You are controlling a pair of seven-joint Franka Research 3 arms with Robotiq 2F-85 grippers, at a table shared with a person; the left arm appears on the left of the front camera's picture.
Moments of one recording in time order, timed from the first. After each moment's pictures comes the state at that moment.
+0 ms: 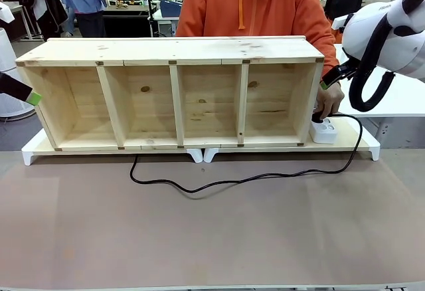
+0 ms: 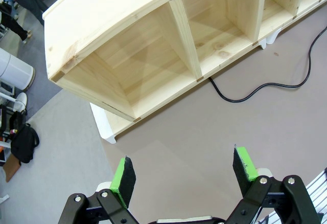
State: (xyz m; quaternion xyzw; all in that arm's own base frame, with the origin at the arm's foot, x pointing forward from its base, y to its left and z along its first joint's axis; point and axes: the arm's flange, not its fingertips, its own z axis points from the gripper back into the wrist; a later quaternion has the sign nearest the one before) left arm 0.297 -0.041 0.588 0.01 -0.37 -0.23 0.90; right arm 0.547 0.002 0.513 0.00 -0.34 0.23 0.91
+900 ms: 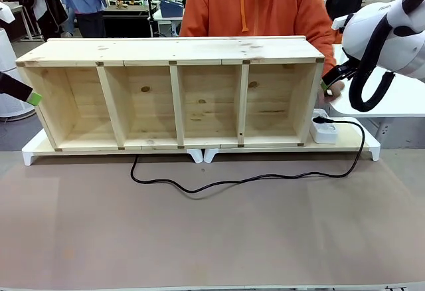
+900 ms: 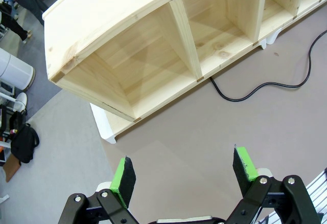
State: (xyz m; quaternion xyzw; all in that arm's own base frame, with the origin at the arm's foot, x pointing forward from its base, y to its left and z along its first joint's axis) left arm 0.297 -0.041 0.588 0.01 -0.37 -0.23 0.90; right arm 0.547 0.002 0.513 0.00 -0.34 0.23 0.91
